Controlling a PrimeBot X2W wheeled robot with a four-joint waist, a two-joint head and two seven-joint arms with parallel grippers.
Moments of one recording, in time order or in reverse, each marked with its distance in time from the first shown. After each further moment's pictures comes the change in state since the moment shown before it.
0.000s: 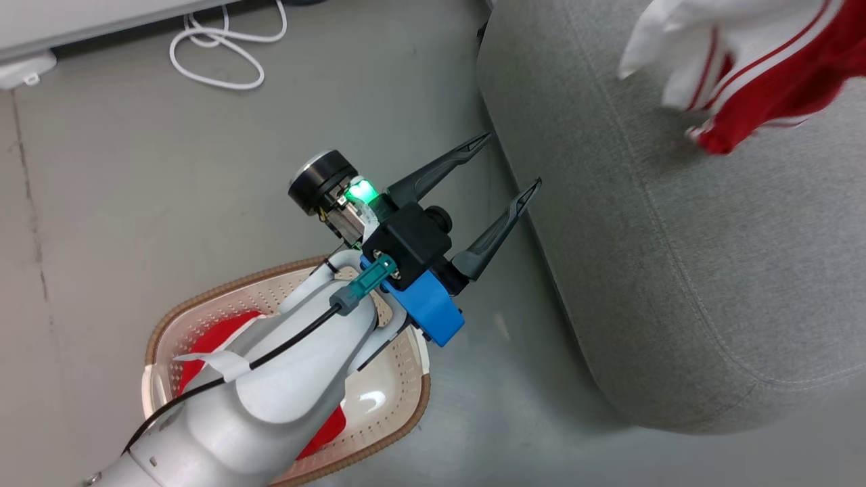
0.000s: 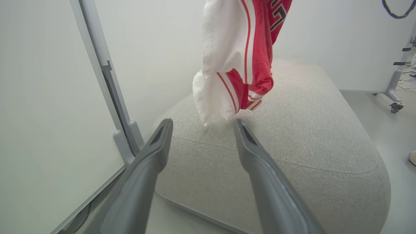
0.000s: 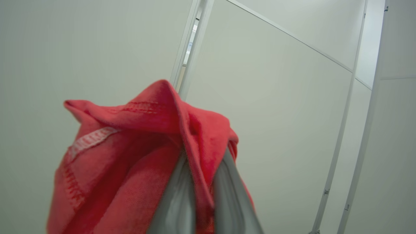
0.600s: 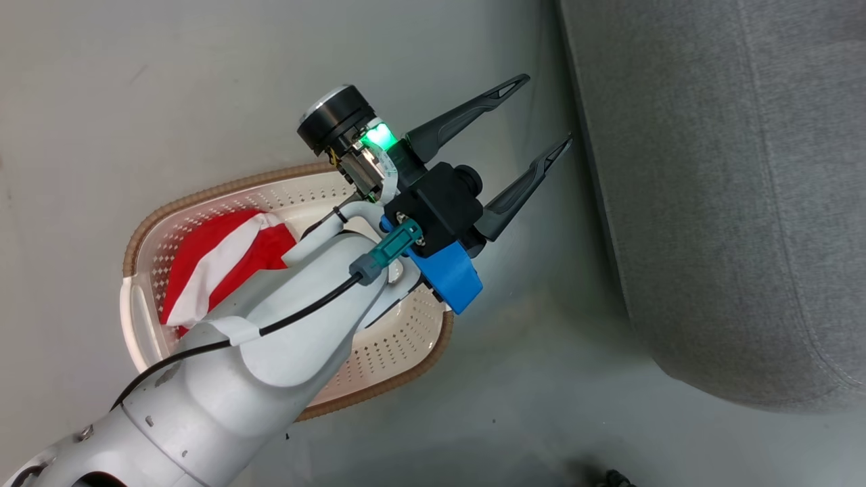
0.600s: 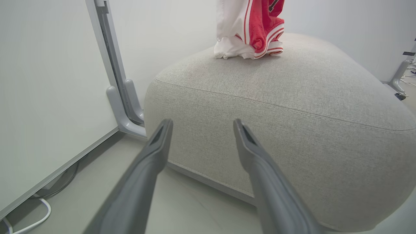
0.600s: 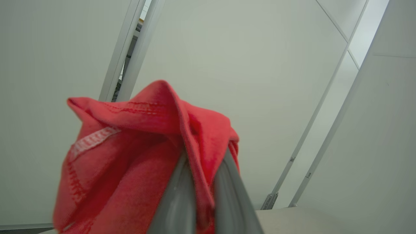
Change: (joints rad) left arm -0.148 0.004 -0.054 -0.002 0.038 0.000 0.006; right arm -0.282 -0.331 -0.152 0.273 0.051 0.000 -0.001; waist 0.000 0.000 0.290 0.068
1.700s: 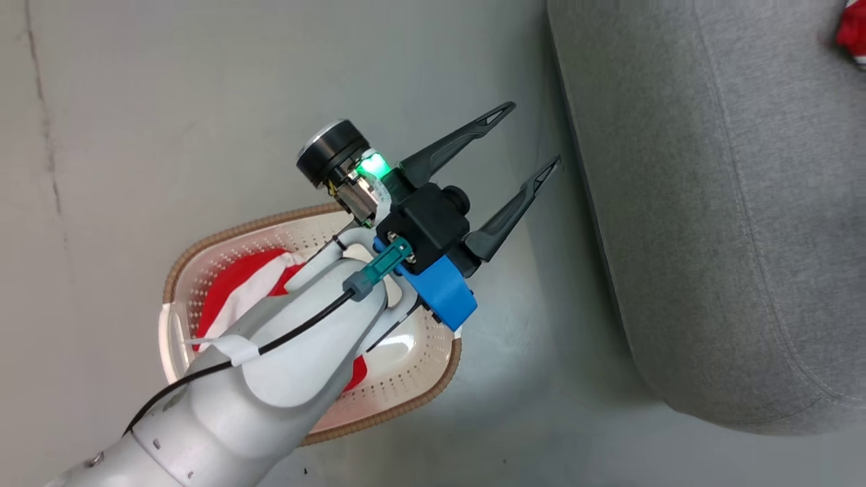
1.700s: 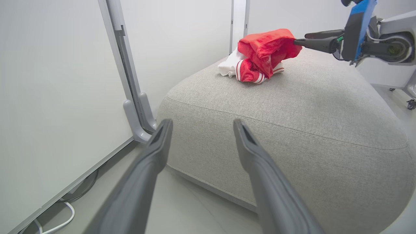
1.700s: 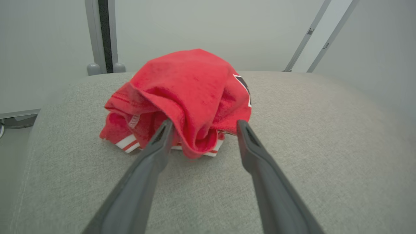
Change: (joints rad) left arm 0.060 -0.013 0.017 0.007 -0.023 0.009 -0.005; right arm 0.343 0.167 -0.031 0.320 0.013 0.000 0.000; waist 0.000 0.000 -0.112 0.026
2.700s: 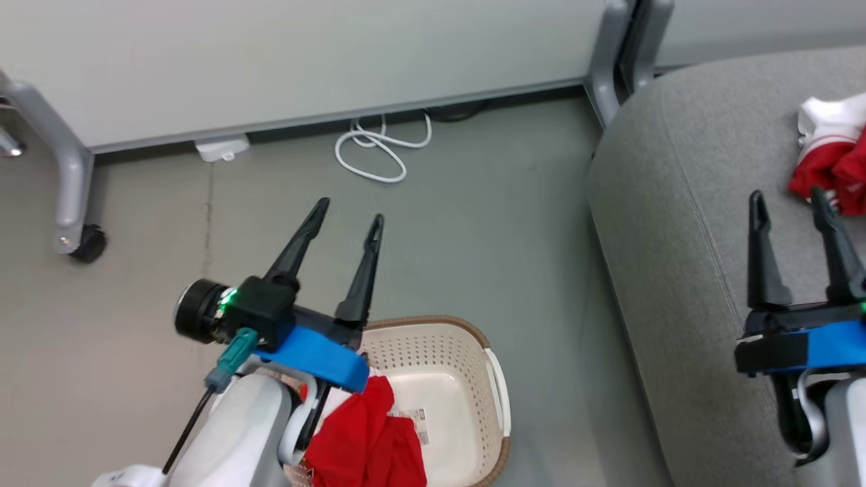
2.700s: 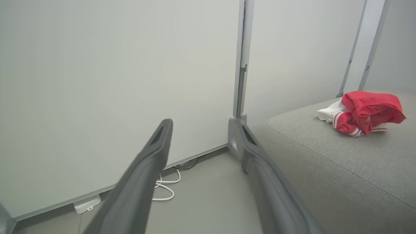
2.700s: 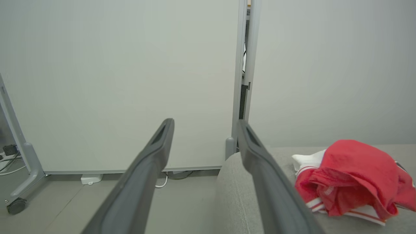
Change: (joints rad) left arm 0.473 -0.018 0.451 -0.091 0.028 0.068 -0.001; right arm 0.442 0.226 0.295 -0.535 0.062 0.000 0.000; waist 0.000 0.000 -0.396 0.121
